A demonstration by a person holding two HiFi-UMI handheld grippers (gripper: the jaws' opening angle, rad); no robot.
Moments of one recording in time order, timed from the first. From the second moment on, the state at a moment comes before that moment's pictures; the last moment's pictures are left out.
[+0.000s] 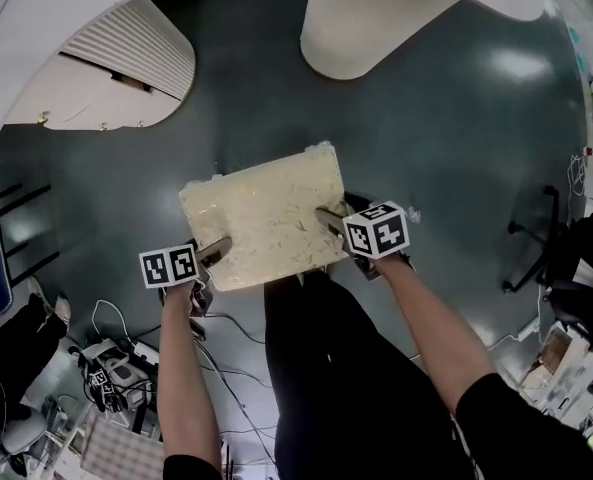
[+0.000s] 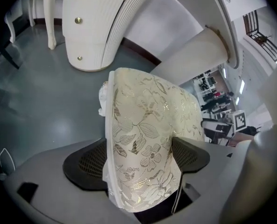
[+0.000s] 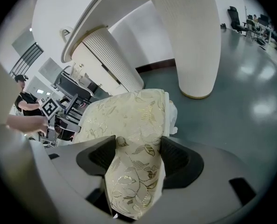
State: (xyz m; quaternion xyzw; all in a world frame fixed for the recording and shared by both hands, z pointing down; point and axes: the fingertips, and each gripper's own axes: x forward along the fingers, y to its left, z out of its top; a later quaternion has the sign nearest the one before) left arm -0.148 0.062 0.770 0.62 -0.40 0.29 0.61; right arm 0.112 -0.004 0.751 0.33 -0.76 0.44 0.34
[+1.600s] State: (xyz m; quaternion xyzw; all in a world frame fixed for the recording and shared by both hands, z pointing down) left arm -0.181 -0.157 0.769 0.69 -0.39 0.28 0.54; right arm 0.085 -0.181 0.749 0.44 -0.75 0.41 0.27
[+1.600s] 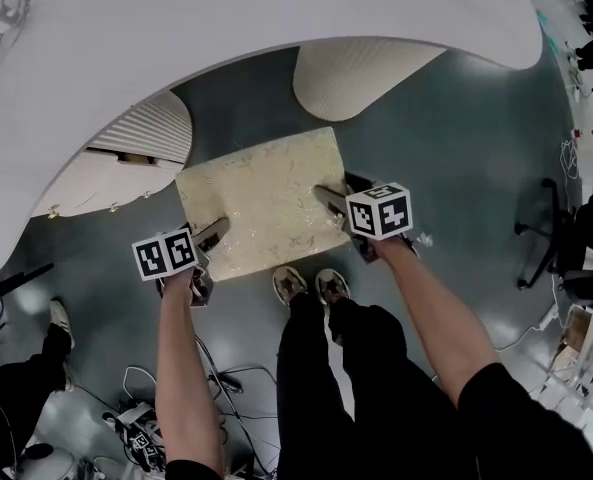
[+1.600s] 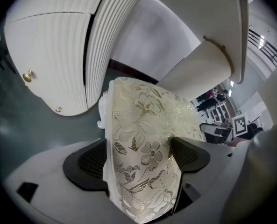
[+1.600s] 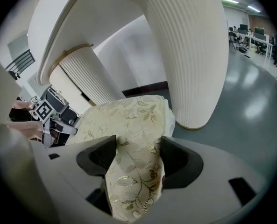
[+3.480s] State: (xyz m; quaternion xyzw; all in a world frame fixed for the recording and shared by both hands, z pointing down) left arm -0.189 -0.336 0.753 0.74 -0.48 0.17 0.45; right arm 0.078 -0.373 0.730 0.49 -0.81 0.29 0.16
